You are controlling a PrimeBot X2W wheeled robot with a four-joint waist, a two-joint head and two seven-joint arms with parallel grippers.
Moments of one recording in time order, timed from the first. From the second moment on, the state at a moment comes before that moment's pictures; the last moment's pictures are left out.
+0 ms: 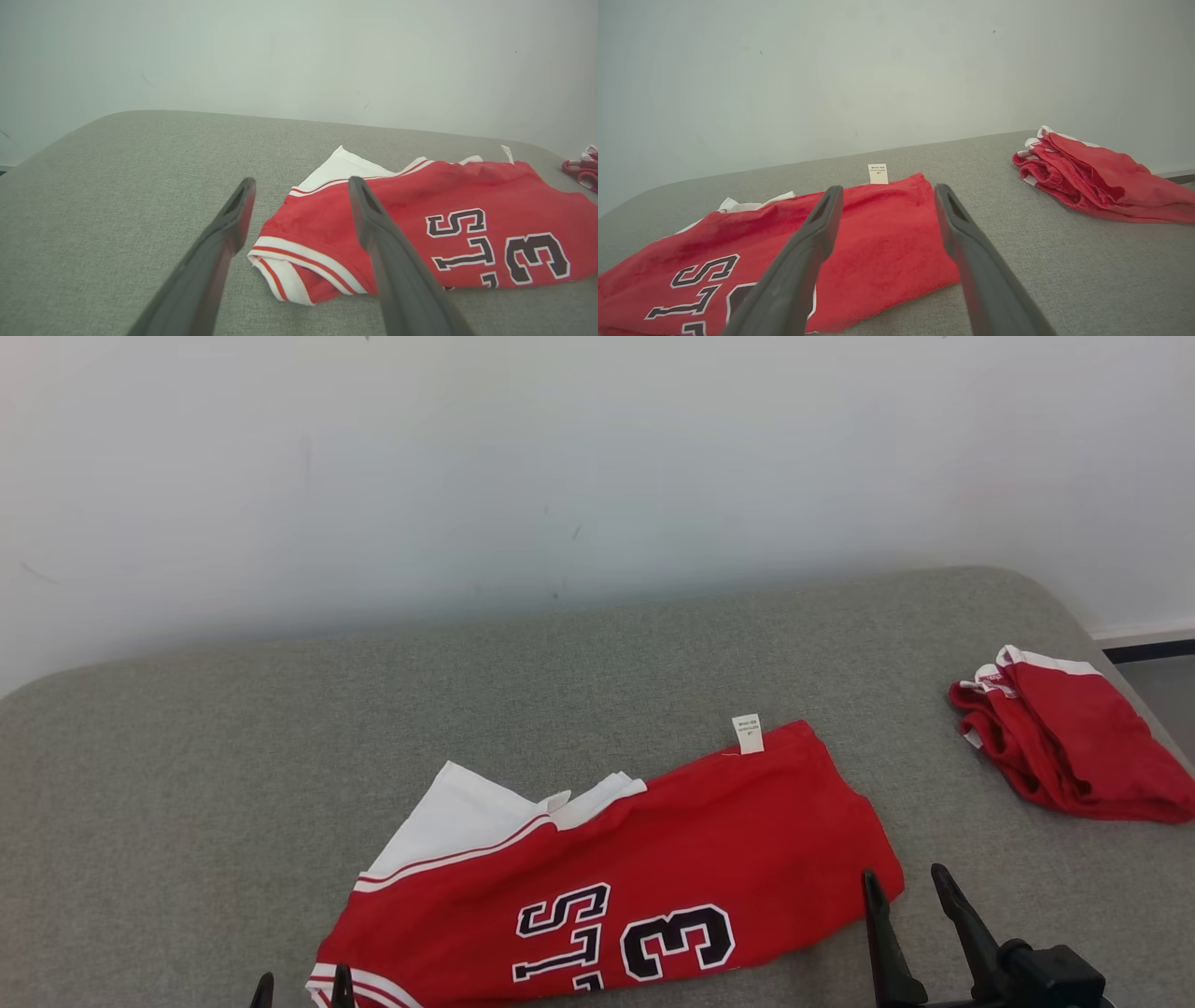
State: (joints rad) left arm 0.17 0.05 -0.01 0.14 -0.21 -0.06 -0.26; right arm 0.13 -0.05 -0.03 0.04 0.14 0.13 -0.13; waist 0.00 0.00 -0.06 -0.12
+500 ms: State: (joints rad) left arm 0.17 0.05 -0.02 0.14 -0.22 -0.06 -0.26; right arm 0.13 -0.05 -0.03 0.04 0.14 0.13 -0.13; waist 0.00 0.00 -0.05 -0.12
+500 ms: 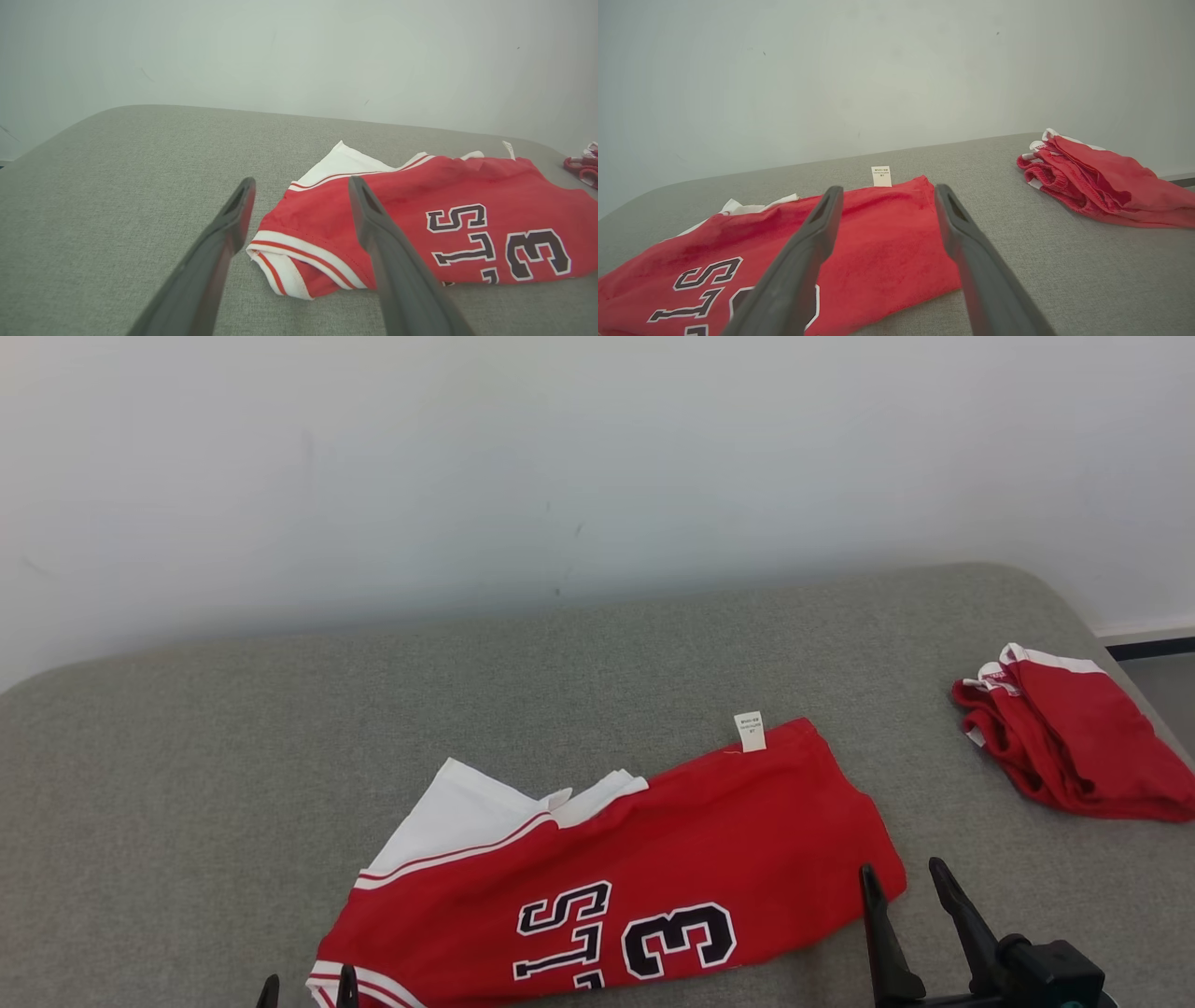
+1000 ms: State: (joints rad) left arm -0.12 0.11 -0.07 0.32 -0.23 -0.11 -0.15; right arm -0.01 -0.12 0.01 0.02 0.14 0.13 0.07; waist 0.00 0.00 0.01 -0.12
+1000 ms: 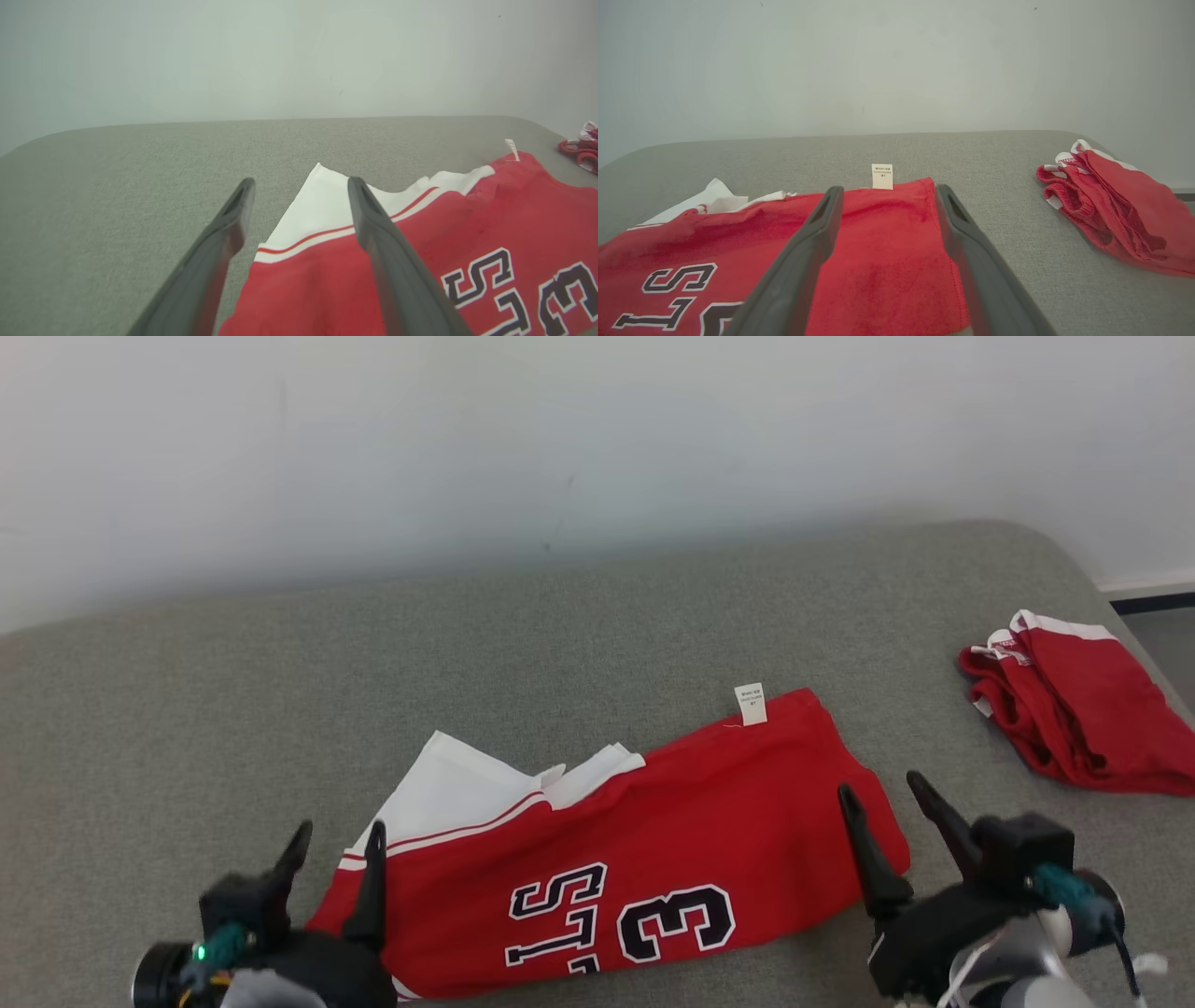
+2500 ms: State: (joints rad) left arm -0.81 0.32 -0.40 0.74 -0.47 -0.13 0.52; right arm -0.58 -0.26 0.18 0.29 0.23 0.13 0.56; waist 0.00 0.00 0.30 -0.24
